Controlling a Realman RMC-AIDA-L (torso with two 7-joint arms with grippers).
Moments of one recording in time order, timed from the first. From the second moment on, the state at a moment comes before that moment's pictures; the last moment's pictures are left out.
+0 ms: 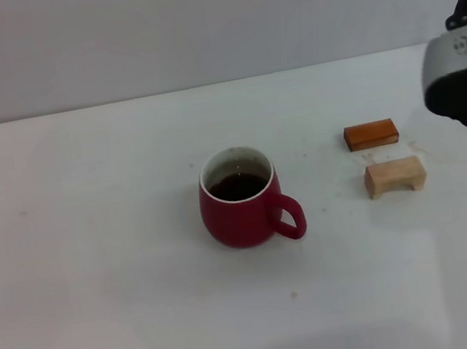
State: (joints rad) left arm -0.40 -2.06 -1.24 -0.22 2.21 1.14 -0.01; right arm 0.21 2.08 0.74 1.44 -1.40 -1.12 -1.70
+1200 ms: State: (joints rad) left arm -0.40 -2.06 -1.25 -0.22 2.20 1.14 -0.03; right arm 0.03 2.05 0.77 1.30 -2.03 -1.04 -0.83
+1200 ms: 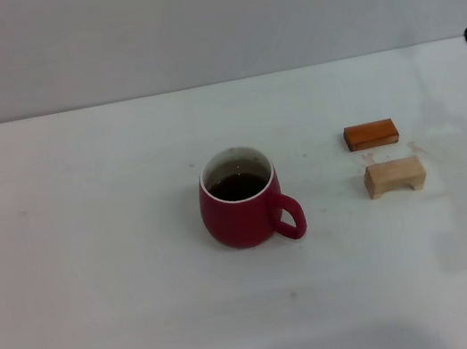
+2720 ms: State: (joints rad) left arm -0.41 -2.06 -1.25 -0.22 2.20 1.14 -0.03; right arm 0.16 2.07 1.51 2.03 -2.48 0.98 -0.41
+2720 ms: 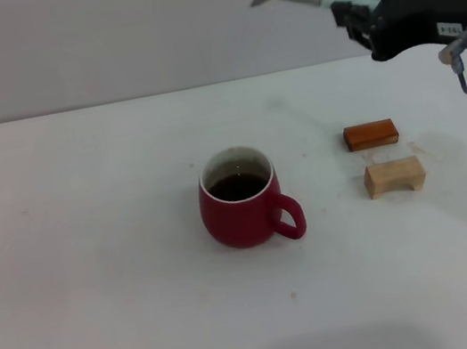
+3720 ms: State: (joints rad) left arm -0.42 -2.06 -1.25 -0.23 2.20 1.14 -0.03; right arm 0.73 2.06 1.73 1.74 -2.51 1.58 -0.43
